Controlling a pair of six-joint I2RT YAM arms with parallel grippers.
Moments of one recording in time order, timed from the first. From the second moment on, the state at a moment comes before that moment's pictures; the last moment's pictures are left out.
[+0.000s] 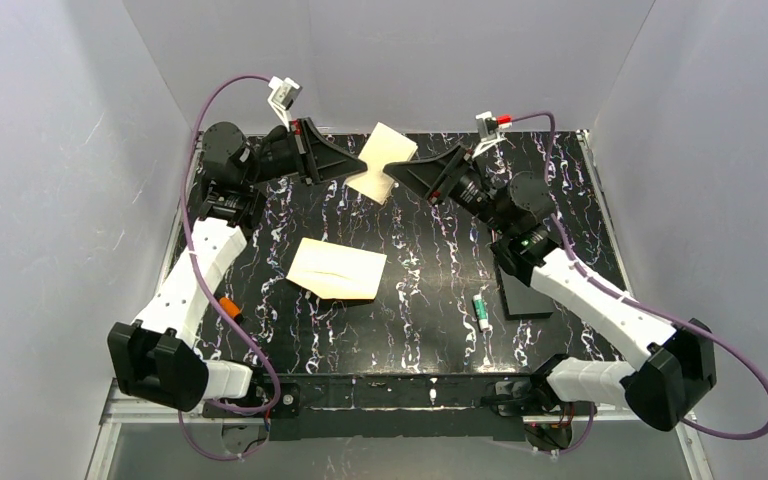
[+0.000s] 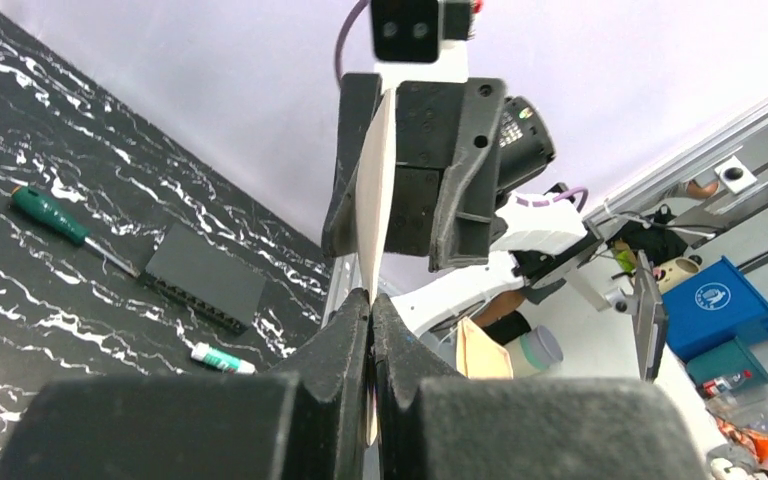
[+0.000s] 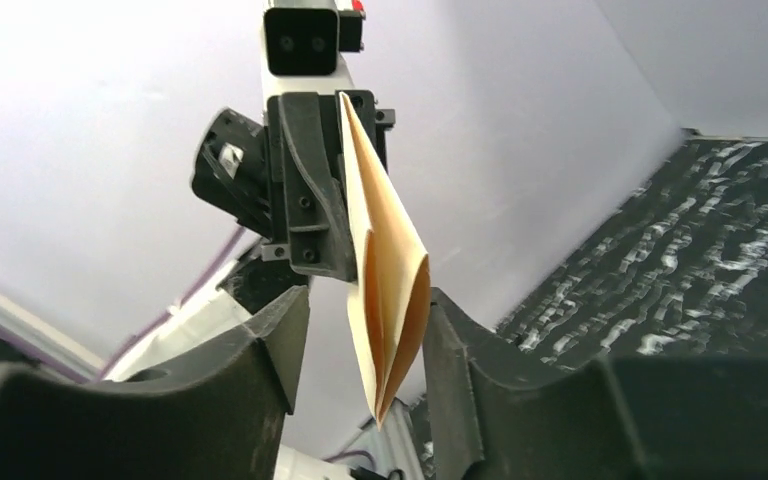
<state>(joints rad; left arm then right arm) -0.27 1.32 1.25 0.35 1.10 -0.99 0.69 1.19 1.01 0.53 -0.34 0.93</state>
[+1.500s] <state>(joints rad) 0.06 1.40 0.83 -0.58 0.22 -0.54 0.69 1.26 1.07 -0.25 -0.09 0.70</state>
